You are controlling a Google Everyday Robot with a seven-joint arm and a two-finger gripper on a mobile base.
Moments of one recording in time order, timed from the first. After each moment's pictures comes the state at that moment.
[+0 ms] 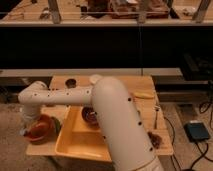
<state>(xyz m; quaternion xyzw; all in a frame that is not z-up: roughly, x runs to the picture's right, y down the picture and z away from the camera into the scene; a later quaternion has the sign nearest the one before) -0.424 0.190 0.774 -0.26 -0.39 -0.35 0.81</state>
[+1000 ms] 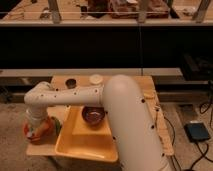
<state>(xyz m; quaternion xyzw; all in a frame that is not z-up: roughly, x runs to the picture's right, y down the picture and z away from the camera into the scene) -0.373 0.200 0.764 -0.29 -0.36 -0.33 0.82</state>
